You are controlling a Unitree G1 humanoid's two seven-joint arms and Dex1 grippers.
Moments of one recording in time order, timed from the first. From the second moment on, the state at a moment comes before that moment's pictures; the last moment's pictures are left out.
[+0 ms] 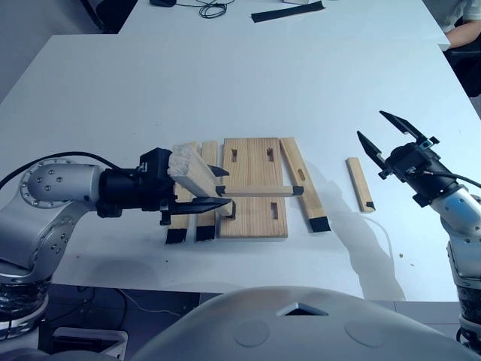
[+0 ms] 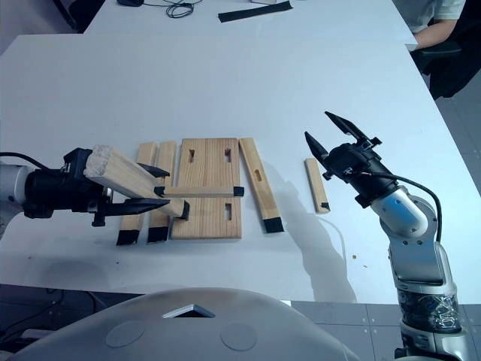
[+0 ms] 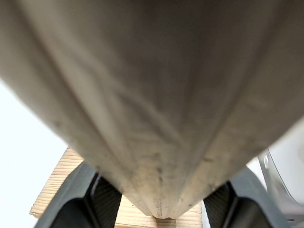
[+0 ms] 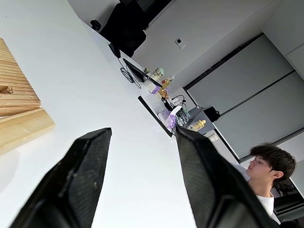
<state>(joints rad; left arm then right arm) 0.07 0.94 0.17 -0.65 -0.75 0.49 -1.14 0.22 -0.63 -0.16 -0.37 -0.09 -0.22 0.47</state>
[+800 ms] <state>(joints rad) 0.18 0.90 0.13 -0.66 -0.61 0.33 -1.13 0.22 -0.63 -0.15 -0.37 -0.09 -0.22 0.47</state>
